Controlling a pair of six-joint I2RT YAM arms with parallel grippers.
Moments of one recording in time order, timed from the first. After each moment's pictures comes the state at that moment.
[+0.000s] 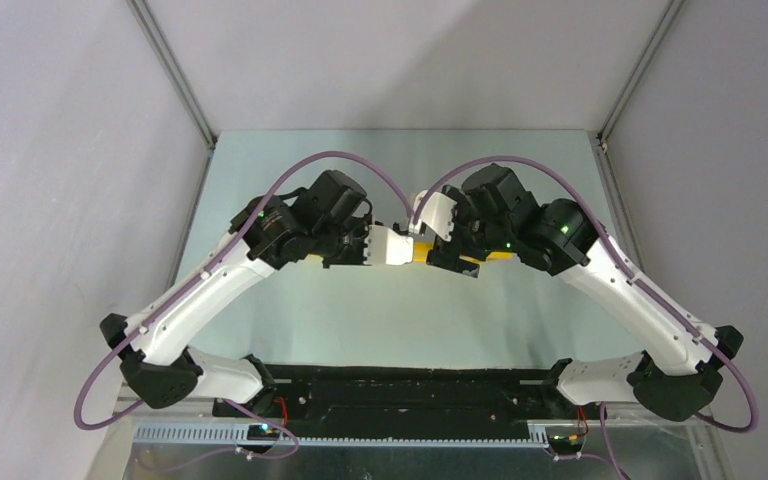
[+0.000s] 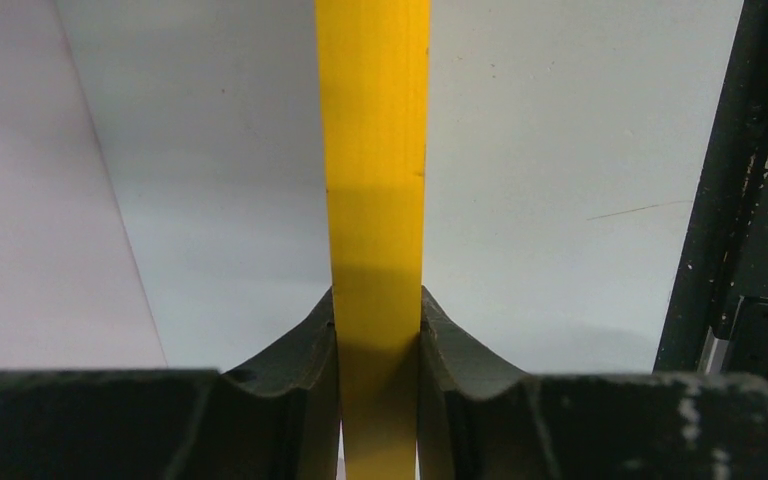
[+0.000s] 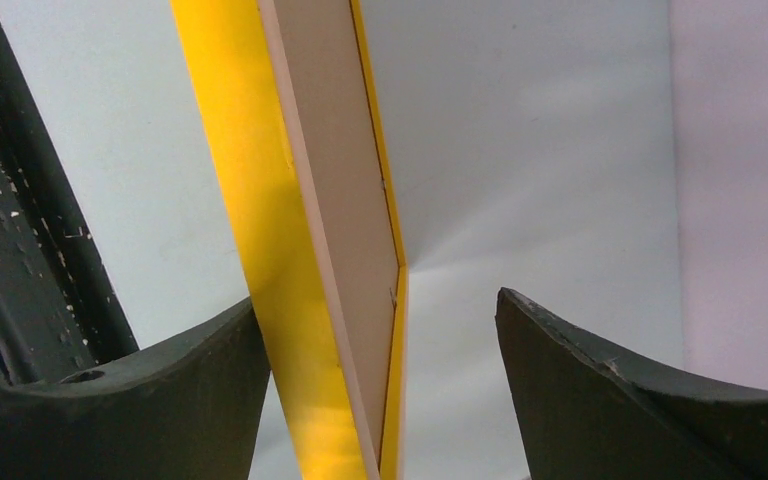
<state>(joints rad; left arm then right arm) -0.87 1.33 1.61 -1.21 0.03 0.85 0.86 1.28 1.60 -1.07 0.00 -0.62</state>
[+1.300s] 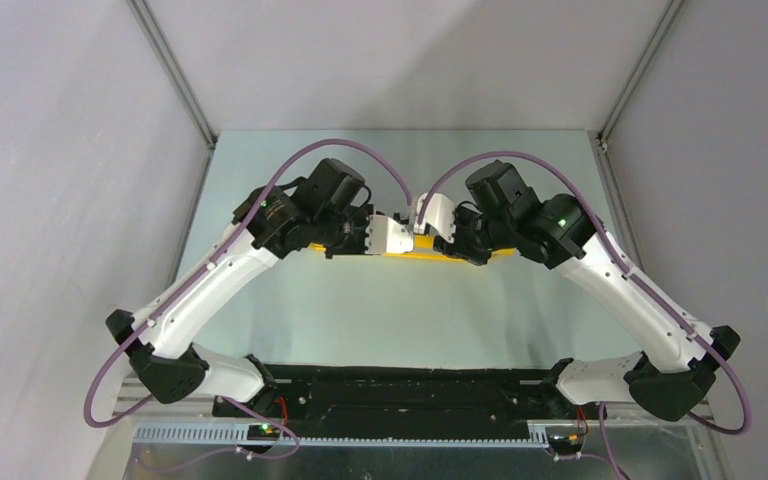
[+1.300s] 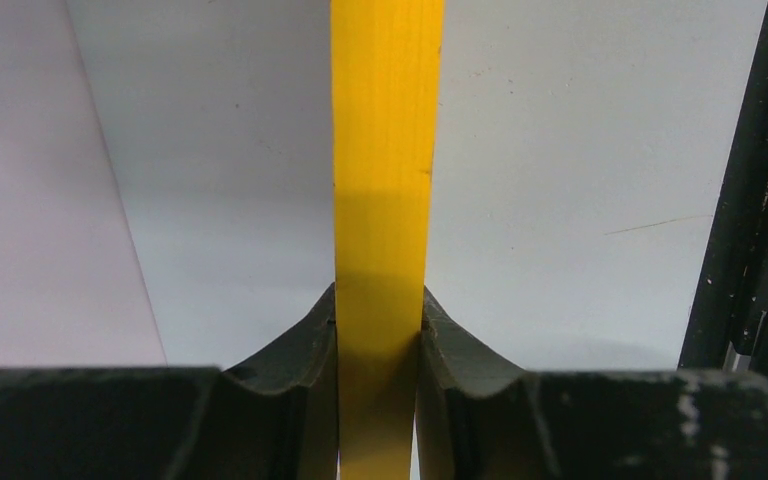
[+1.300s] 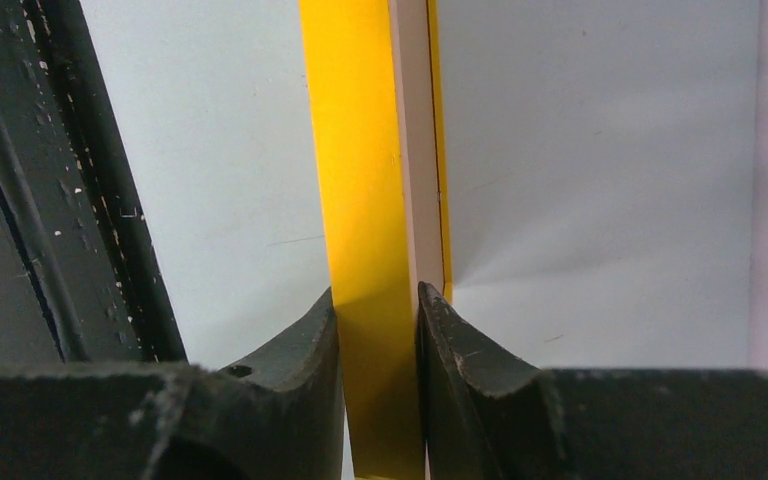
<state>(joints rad) -0.82 1.37 1.64 -1.19 0.09 0.89 0.79 1.28 1.56 -1.08 -0.18 -0.65</state>
